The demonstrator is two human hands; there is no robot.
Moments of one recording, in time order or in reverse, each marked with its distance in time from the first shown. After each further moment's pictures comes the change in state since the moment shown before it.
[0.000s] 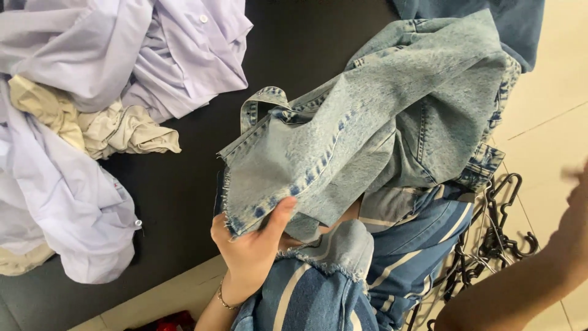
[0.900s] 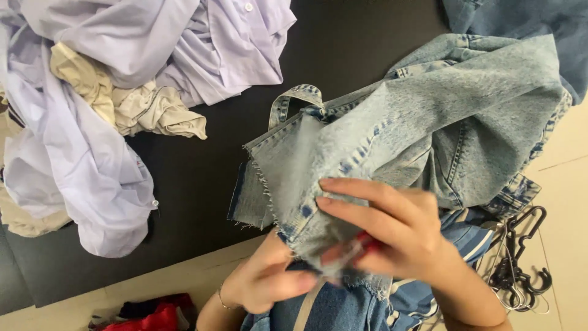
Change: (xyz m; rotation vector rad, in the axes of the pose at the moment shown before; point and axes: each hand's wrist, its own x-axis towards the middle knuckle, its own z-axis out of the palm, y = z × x) left_hand 0.081 0.078 -0.052 -0.928 -0.861 -0.427; right_hand -0.289 -0.233 0.059 0.433 -0.701 -1.858
